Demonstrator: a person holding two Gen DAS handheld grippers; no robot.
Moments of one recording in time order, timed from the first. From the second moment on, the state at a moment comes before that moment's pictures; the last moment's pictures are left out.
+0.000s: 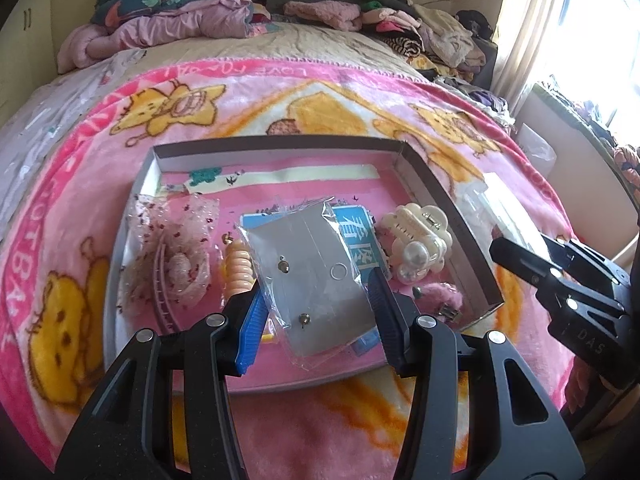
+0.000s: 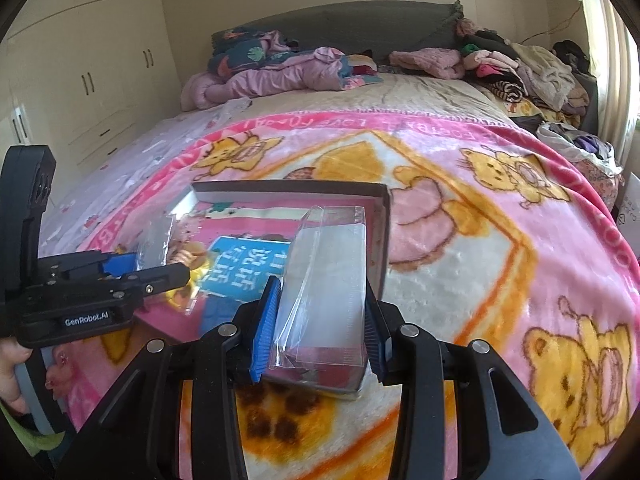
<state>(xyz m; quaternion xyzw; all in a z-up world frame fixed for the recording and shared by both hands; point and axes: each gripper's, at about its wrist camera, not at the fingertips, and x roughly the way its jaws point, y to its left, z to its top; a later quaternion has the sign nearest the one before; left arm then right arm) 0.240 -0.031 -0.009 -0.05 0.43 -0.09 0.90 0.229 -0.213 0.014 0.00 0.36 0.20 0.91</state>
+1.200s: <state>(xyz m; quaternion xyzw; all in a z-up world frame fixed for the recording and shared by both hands) 0.266 -0.031 -0.039 -0.04 0.45 -0.10 0.89 0.241 -0.190 -0.025 -0.01 0.41 0.21 0.89</state>
